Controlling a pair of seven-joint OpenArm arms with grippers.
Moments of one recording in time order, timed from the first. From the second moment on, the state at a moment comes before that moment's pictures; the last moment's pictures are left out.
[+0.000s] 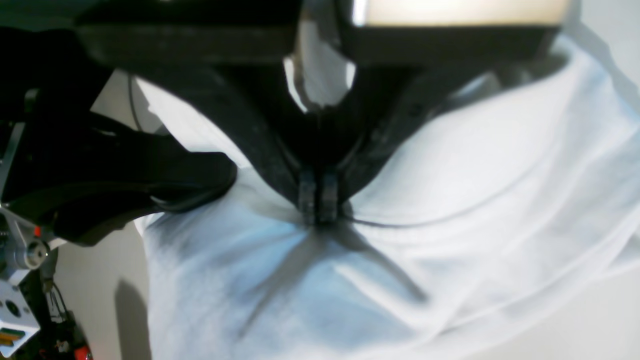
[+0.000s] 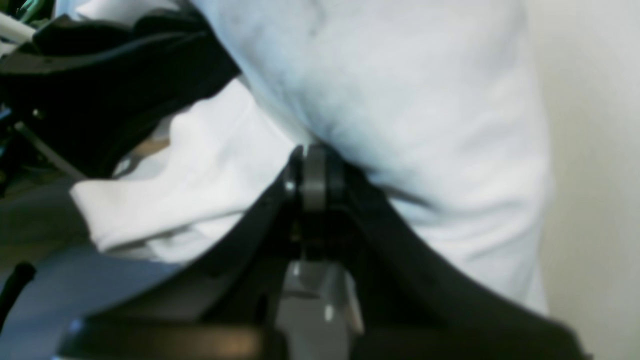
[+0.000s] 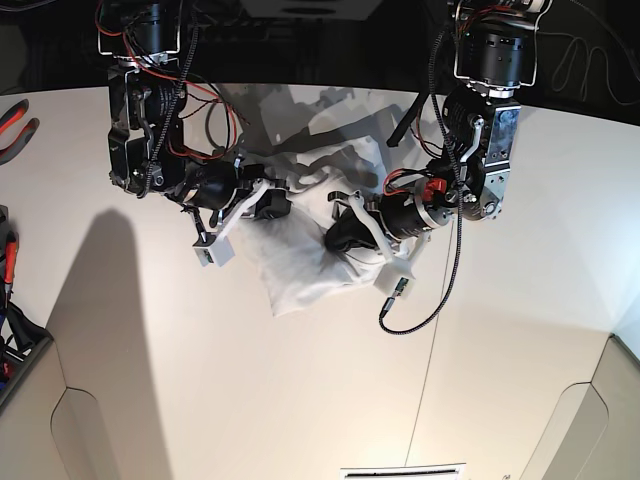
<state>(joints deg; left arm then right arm) -3.1 -2.4 0.3 69.7 -23.3 -31.4 34.3 -0.4 -1.5 3.5 75.4 32.5 24.6 -56.3</state>
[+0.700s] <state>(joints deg) -0.9 -2.7 0.3 88.9 -47.9 -38.3 55.3 3.7 -1.4 3.1 99.3 35.6 28.5 -61.3</state>
